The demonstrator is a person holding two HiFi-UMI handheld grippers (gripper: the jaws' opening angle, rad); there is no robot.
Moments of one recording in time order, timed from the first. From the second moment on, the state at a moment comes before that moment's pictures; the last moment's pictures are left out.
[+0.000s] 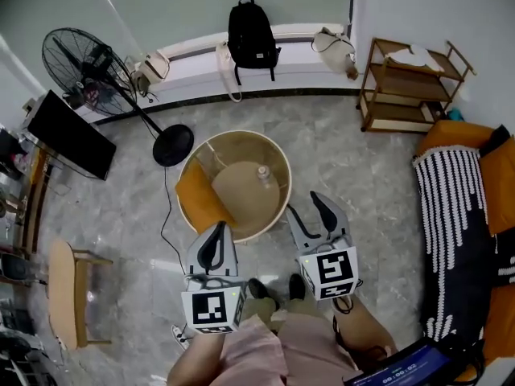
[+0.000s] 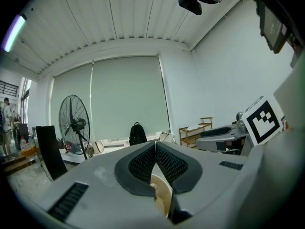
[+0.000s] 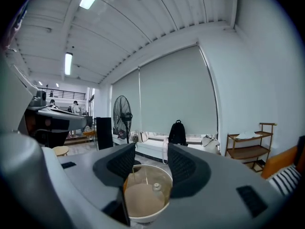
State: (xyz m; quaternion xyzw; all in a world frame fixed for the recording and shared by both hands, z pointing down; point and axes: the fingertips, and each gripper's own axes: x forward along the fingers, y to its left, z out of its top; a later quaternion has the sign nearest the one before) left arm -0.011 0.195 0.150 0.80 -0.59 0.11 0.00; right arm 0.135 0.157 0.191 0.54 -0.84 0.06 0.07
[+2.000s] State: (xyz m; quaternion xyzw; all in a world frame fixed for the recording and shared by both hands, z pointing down) left arm -0.076 -0.119 0.234 0.80 -0.58 0.10 0.08; right arm 0.060 -0.137 0.259 0.52 -0.84 0.08 0.13
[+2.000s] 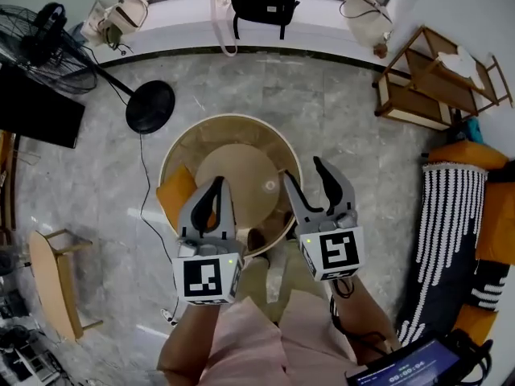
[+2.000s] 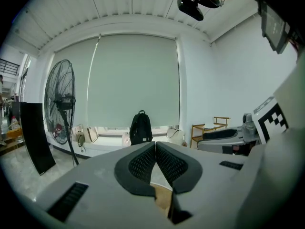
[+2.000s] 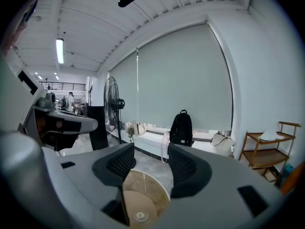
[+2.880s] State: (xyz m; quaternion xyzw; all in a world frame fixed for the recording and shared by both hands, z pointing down) left arm -0.072 -0.095 0.417 0.78 -0.57 0.17 0.20; right arm 0.035 -0.094 0.477 0.47 -0.84 0.16 0.23
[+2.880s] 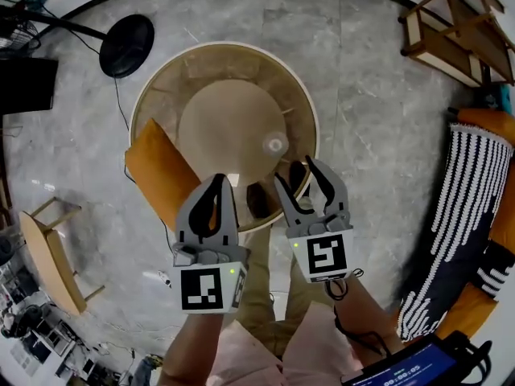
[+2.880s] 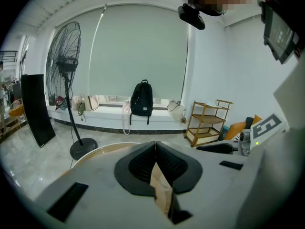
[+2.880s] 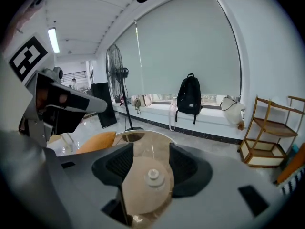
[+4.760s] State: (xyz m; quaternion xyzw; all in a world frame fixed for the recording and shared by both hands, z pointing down) left arm -0.080 -0.144 0.584 0.77 -0.54 0.21 0.27; right arm -0.009 -0.137 0.678 0.40 -0.85 0.15 0.32
